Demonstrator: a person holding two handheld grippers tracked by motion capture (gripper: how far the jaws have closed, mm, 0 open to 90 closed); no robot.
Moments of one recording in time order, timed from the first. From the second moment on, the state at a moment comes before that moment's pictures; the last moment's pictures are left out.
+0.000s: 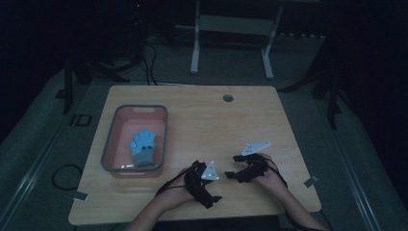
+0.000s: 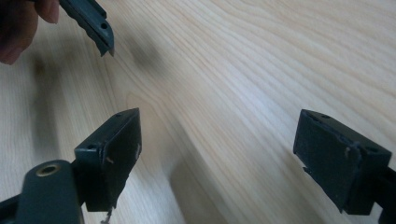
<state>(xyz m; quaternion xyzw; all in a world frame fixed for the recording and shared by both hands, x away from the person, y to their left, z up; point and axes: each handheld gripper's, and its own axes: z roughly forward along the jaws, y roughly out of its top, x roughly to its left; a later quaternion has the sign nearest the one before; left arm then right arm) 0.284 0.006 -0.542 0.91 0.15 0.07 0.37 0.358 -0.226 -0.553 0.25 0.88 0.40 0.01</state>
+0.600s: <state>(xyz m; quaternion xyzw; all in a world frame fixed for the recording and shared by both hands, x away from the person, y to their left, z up) 0.279 0.011 -0.555 0.91 0.15 0.08 0.39 0.343 -0.257 -0.559 0.28 0.87 0.41 0.04</state>
